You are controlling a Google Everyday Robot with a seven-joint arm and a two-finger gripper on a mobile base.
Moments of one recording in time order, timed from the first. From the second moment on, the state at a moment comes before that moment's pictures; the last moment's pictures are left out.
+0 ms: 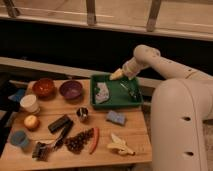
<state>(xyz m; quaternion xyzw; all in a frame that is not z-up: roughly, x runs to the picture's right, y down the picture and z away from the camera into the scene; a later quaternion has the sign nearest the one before) 0.122 -0.074 0.897 -0.28 -0.05 0.67 0.69</state>
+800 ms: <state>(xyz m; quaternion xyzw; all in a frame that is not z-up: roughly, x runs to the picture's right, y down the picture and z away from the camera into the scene) 0.127 -0.054 0.926 -0.30 -0.03 0.67 0.68</state>
